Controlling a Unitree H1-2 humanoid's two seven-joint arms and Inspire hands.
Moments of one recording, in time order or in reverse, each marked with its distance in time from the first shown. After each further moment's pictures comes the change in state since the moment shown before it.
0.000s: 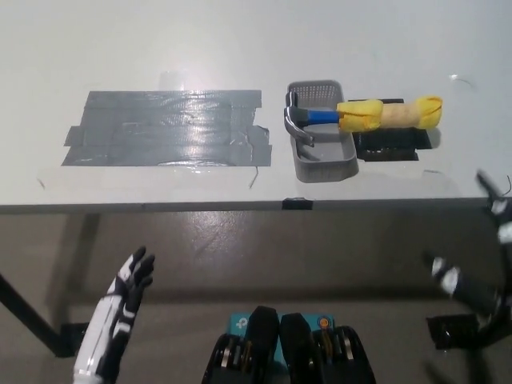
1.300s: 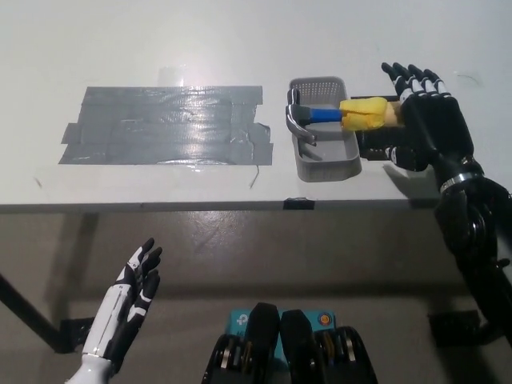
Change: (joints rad) left_arm -0.043 0.010 0.001 0.101 0.009 -0.003 -0.013; right_arm -0.591 -0.104 0.313 0.685 -0.449 0.198 -0.049
